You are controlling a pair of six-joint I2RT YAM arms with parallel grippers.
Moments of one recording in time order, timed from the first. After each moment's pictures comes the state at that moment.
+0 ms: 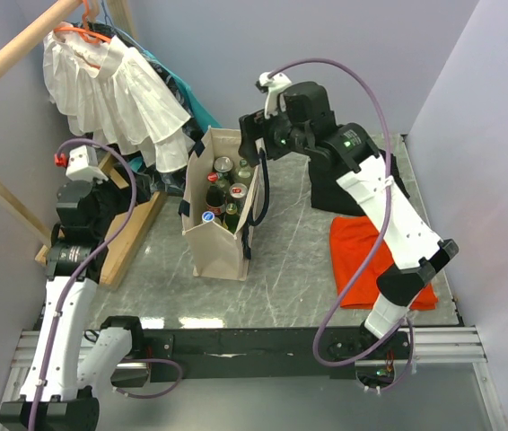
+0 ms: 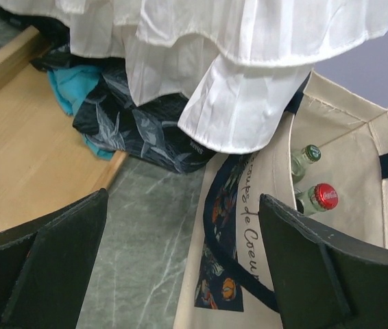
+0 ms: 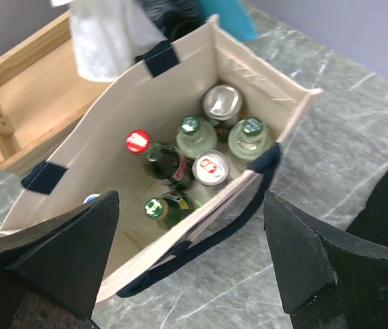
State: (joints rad) left arm -0.01 0.80 0.96 -0.36 0.03 -0.43; right arm 0.67 1.70 2.13 -0.89 -0.04 0.11
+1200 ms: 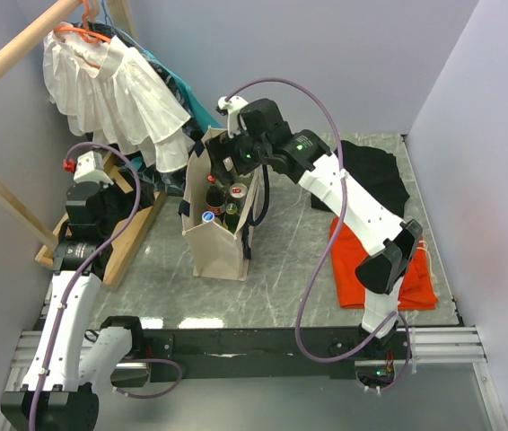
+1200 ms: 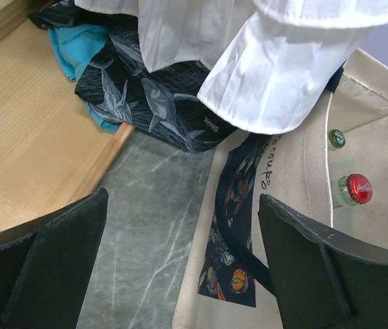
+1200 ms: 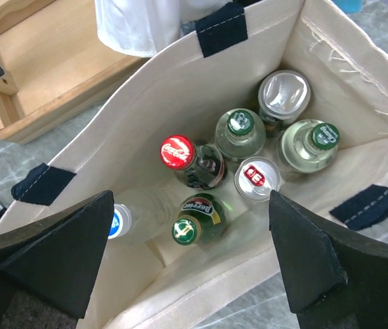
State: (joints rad) left arm -0.01 0.82 0.88 -0.36 0.02 -0.47; right arm 0.76 1.86 2.11 -0.83 -0.08 0.09
